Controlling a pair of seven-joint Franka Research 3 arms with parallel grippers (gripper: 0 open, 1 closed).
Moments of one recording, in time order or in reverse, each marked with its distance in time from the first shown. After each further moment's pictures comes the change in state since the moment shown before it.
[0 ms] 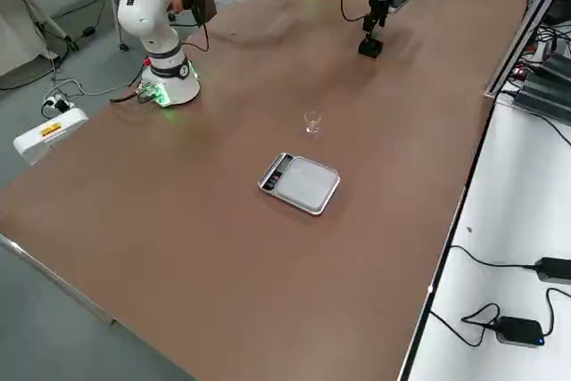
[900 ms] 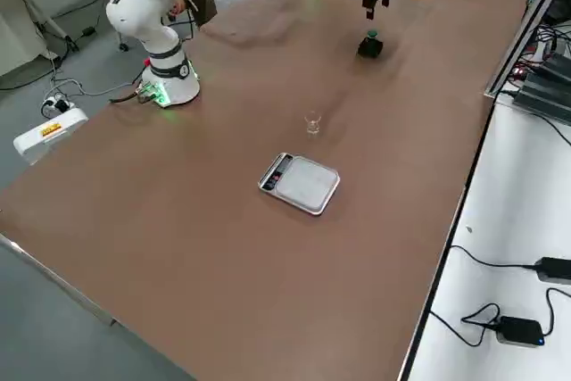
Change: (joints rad) left arm -0.159 0.066 -0.006 0.102 -0.012 -0.027 -0.166; right arm -0.443 -0.505 0.185 -0.310 0.070 -0.204 -0.297
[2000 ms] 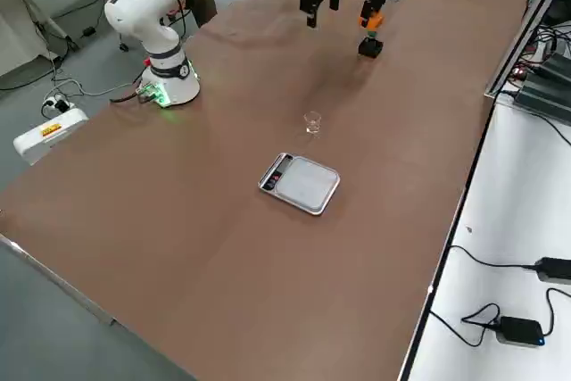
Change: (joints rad) left arm -0.276 0.216 0.033 0.199 0.001 -0.040 -0.109; right arm -0.043 -0.459 -0.577 -0.178 0.280 -0.245 -0.679
